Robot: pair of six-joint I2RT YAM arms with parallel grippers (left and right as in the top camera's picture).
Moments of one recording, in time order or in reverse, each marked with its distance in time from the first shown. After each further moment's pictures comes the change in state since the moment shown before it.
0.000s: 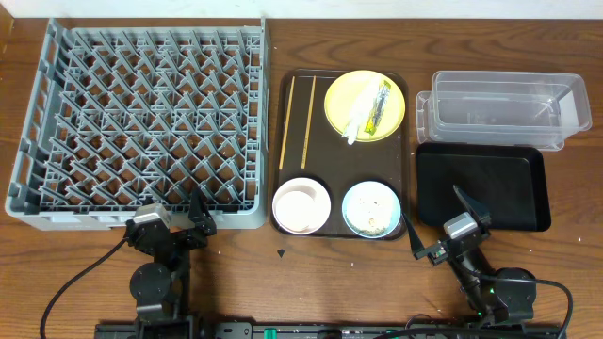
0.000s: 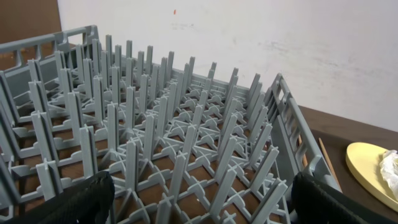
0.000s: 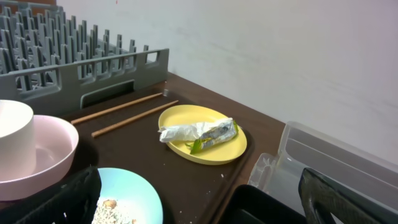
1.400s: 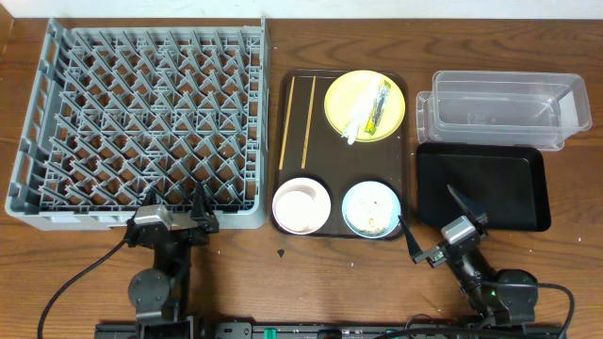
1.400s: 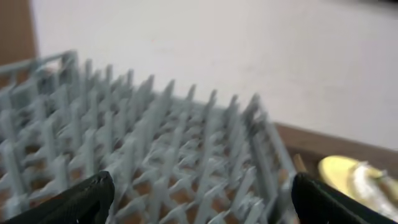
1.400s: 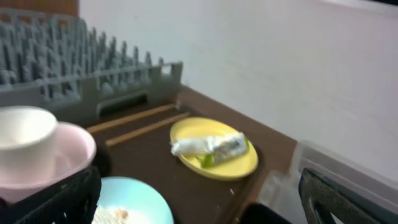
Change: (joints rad) left arm 0.000 0.000 -0.018 0.153 0.089 0.000; right arm 0.000 0.000 0.000 0.048 -0.076 0.011
